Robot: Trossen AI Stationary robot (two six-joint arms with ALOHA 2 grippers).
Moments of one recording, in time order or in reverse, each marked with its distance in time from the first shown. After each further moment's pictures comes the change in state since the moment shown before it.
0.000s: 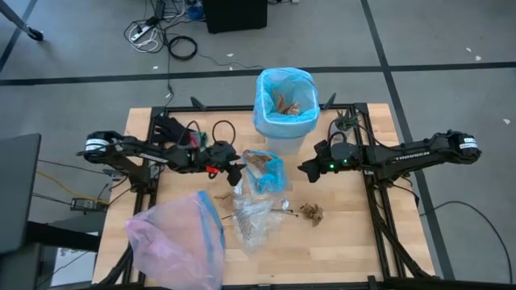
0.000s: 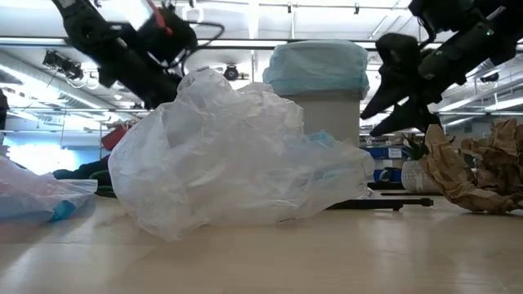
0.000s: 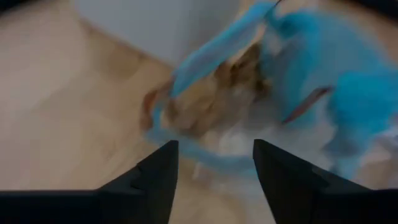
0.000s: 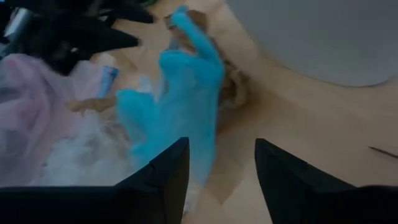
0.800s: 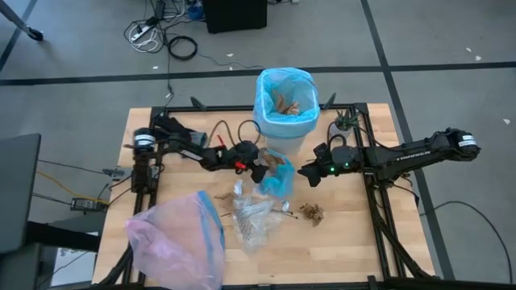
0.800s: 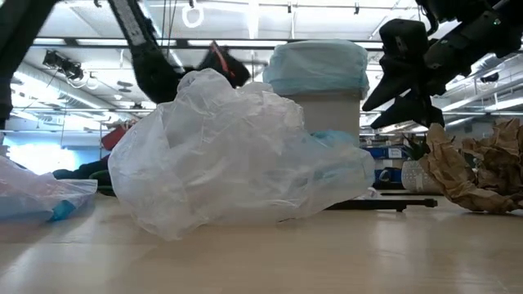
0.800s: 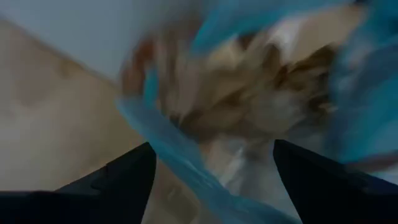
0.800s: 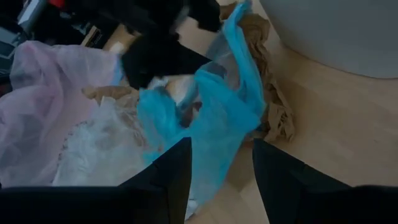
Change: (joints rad) left arm 0.053 0.464 0.288 0.189 0.123 -0.048; right arm 0.064 0.000 0.023 -0.023 0.016 0.012
